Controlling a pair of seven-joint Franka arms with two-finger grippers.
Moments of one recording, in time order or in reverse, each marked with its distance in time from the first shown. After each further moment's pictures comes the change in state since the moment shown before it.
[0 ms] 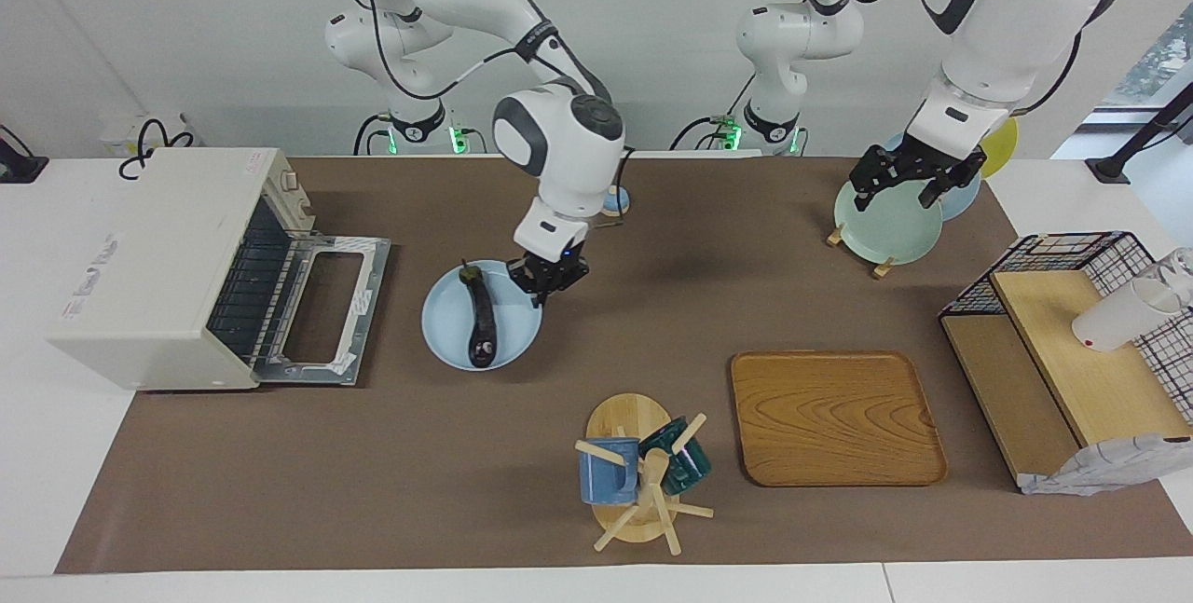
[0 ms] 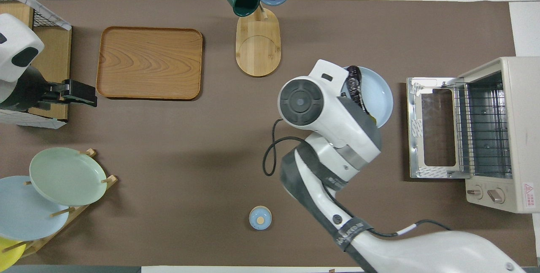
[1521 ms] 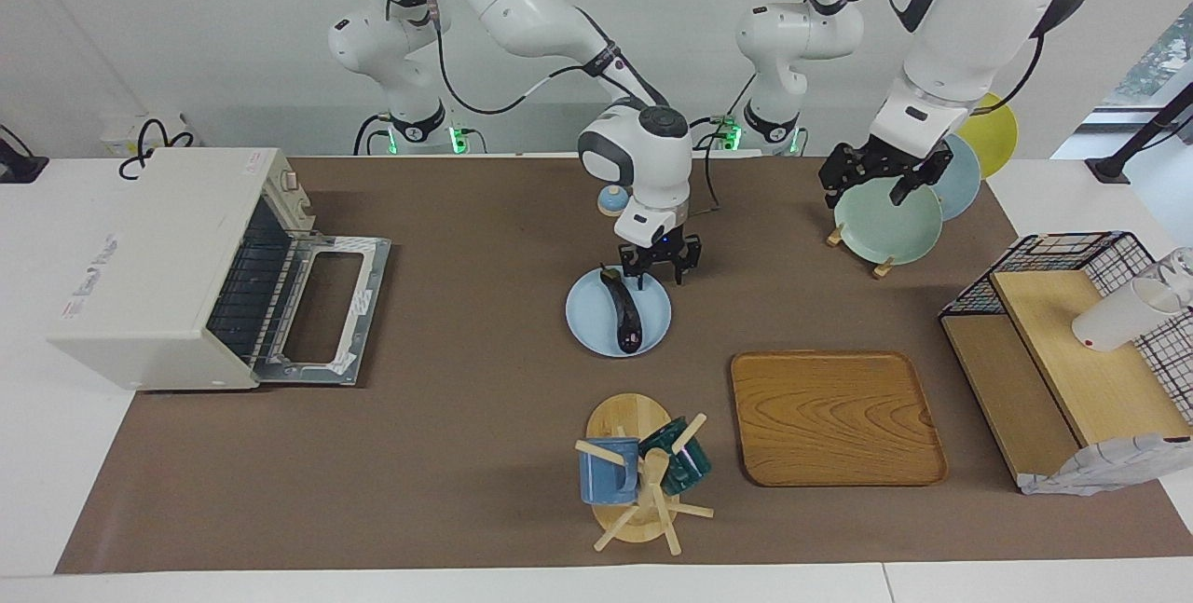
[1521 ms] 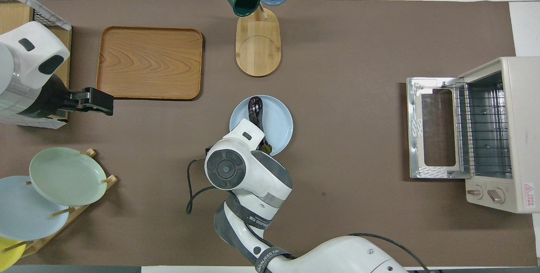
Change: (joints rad) left arm -0.024 -0.009 -0.030 0.000 0.003 -0.059 -0.028; right arm 0.325 0.282 0.021 0.082 0.211 0.430 0.465
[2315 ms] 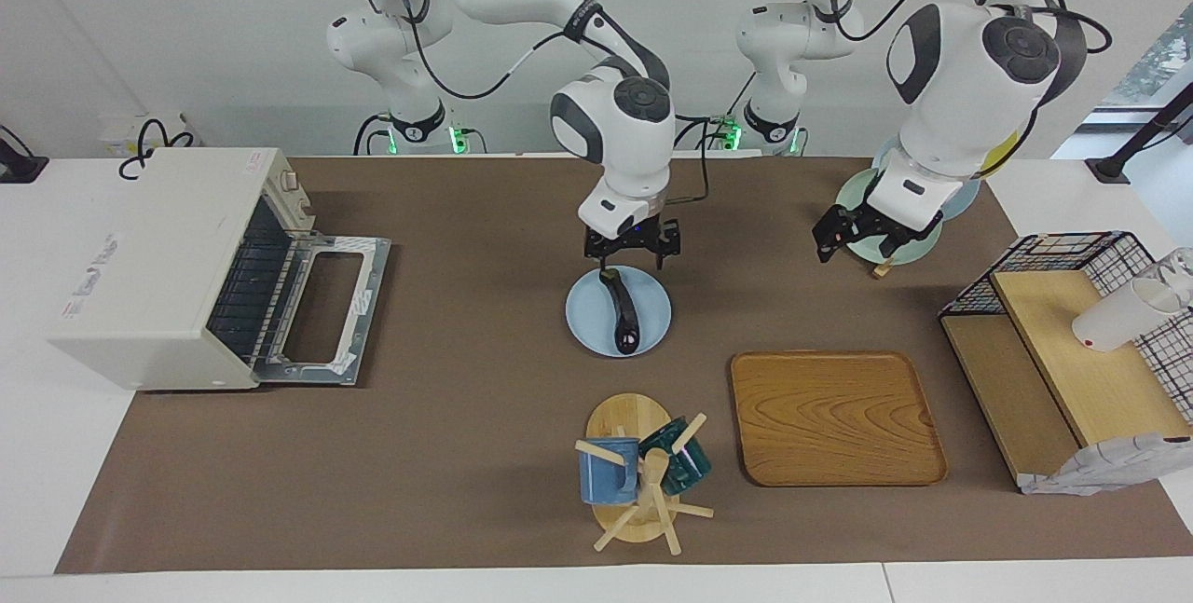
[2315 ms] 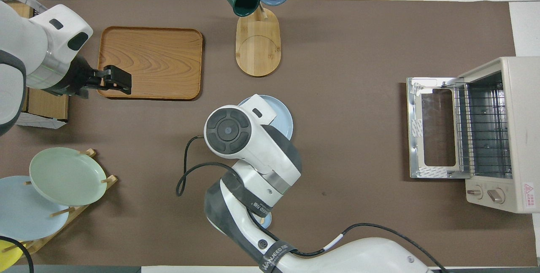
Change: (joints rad) left arm 0.002 0.114 -0.018 0.019 -0.017 0.115 -0.062; right arm -0.038 -0.034 0.004 0.171 0.100 -0.281 -0.015
